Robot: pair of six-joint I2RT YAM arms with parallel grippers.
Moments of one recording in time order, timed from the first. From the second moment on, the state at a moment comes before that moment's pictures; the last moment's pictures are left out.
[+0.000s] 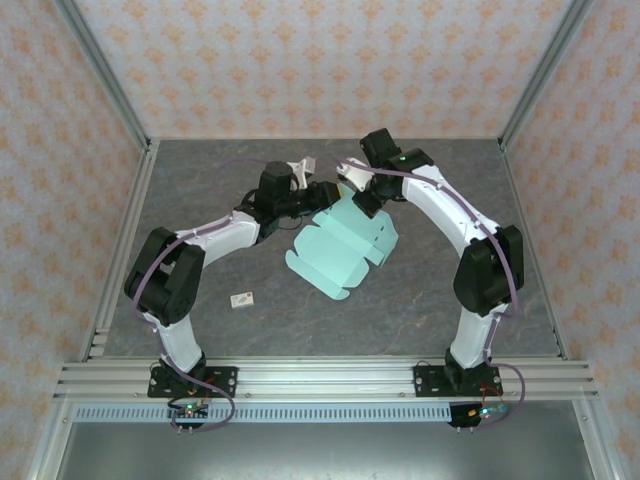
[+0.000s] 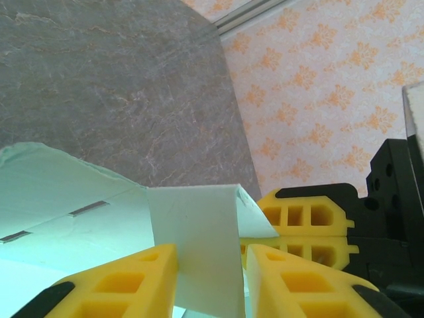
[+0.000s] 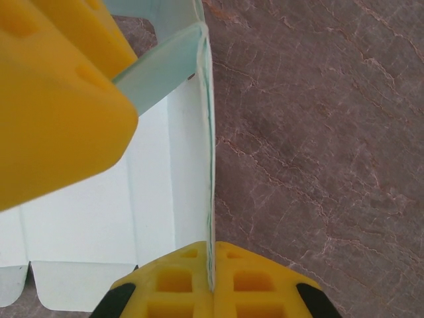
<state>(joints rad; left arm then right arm) -0.45 1.79 1.15 0.27 0.53 -0.91 0.46 1.84 1.70 -0.99 -0.10 -0.46</state>
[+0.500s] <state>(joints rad) -0.44 1.76 1.14 0.23 0.52 -0.86 0.45 1.84 1.70 -0.98 -0.08 -0.47</state>
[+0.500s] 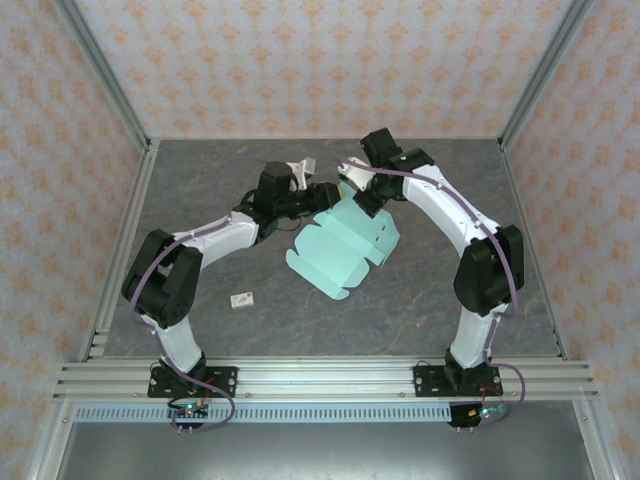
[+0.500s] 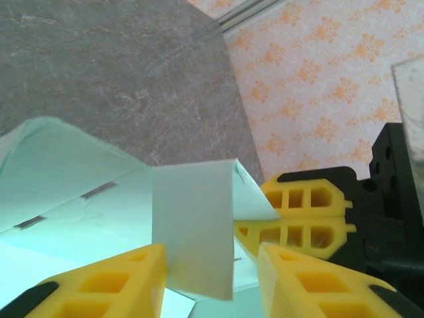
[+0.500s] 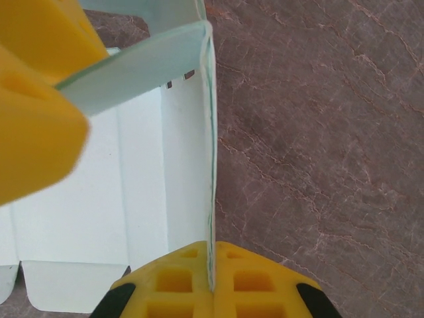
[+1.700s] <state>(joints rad) -0.32 1.39 0.77 -0.04 0.10 -0.51 0.53 1.88 1.49 -0.60 0.15 -0.84</state>
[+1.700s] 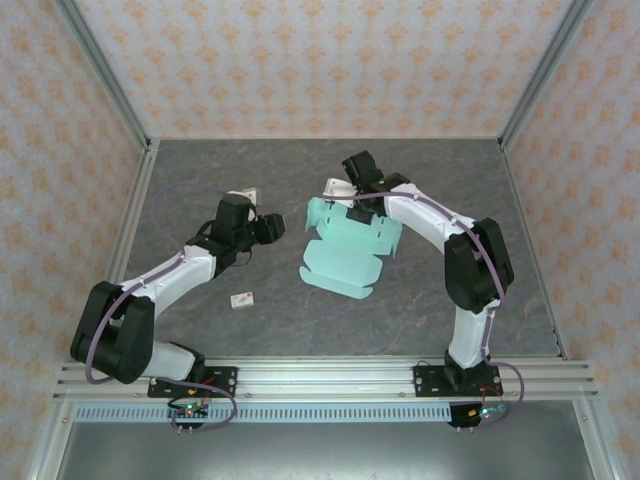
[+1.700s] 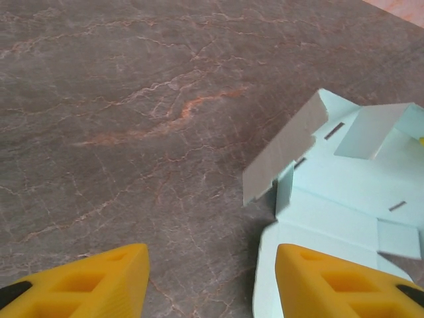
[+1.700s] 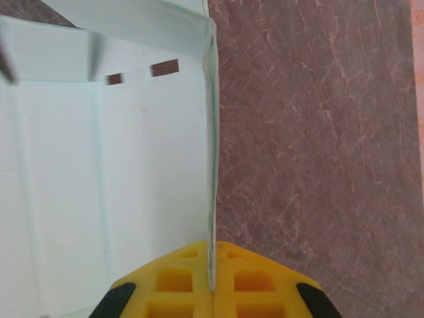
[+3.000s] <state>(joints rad) -0.25 1.75 1.07 -0.06 0.29 -0.17 0.55 1.77 1.20 -0.12 0.18 -1.14</state>
